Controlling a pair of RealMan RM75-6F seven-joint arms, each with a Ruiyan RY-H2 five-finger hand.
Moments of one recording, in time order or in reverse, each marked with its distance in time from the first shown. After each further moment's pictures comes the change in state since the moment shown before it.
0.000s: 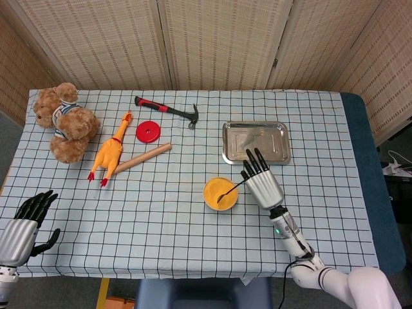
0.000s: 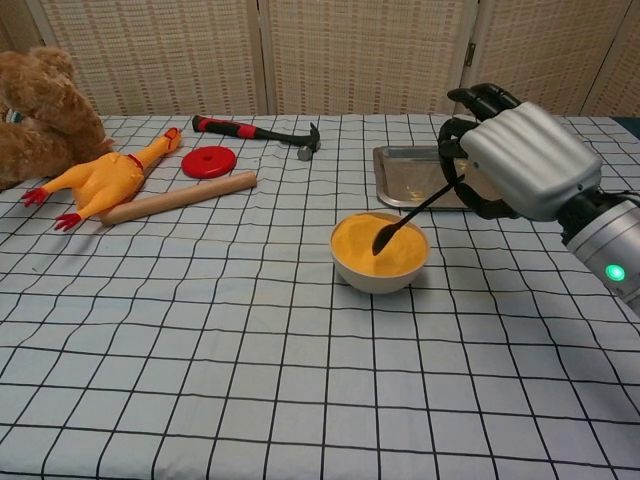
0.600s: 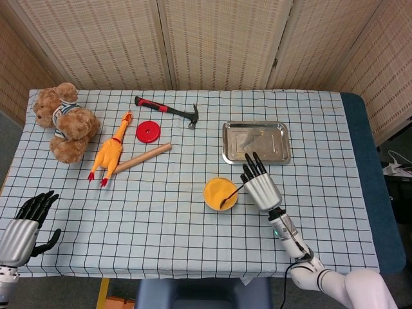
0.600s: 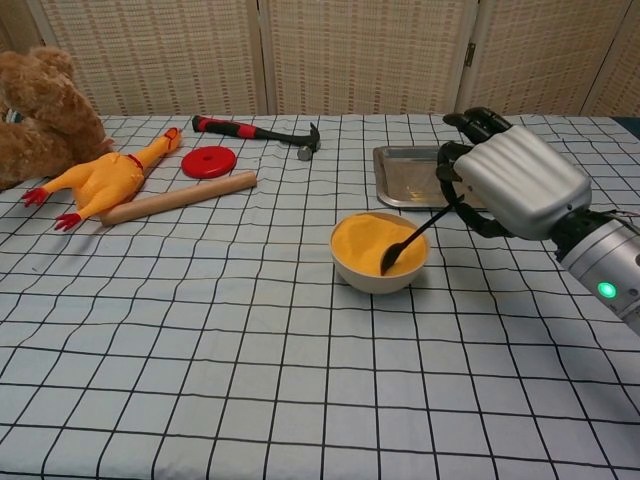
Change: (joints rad) left arm -0.001 0.000 0.003 0.001 0.002 -0.003 -0.003; right arm -0.002 -0.038 -0.002 0.056 0.001 -0.053 -0.042
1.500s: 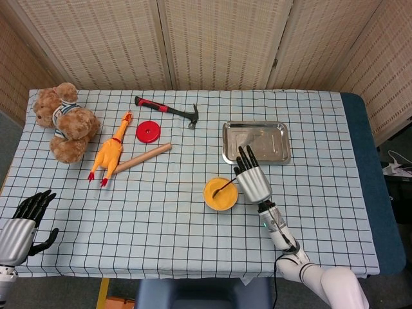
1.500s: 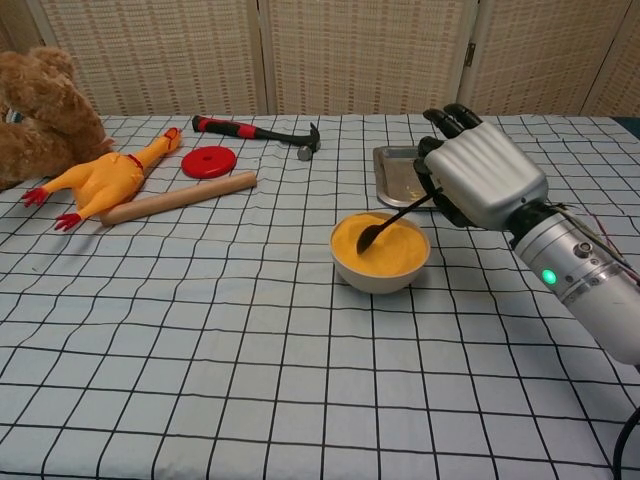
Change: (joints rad) left arm -0.001 0.007 -0.003 0.007 -0.008 -0.002 -0.021; right arm 0.080 -0.149 0.060 0.230 0.036 -0.026 0.033
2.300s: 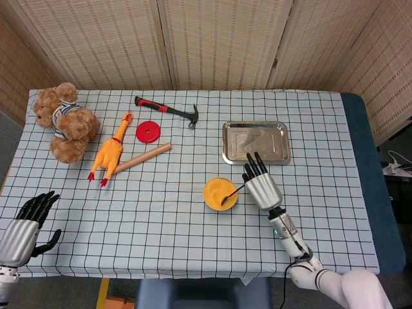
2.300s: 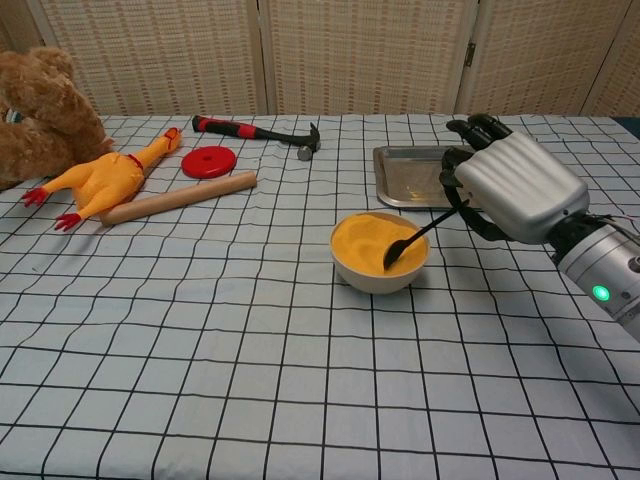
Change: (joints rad) left arm 0.000 -0.007 0.005 -0.007 0.009 0.000 0.020; right arm -0.080 0.123 -0.059 -0.177 -0.019 0.011 -0.053
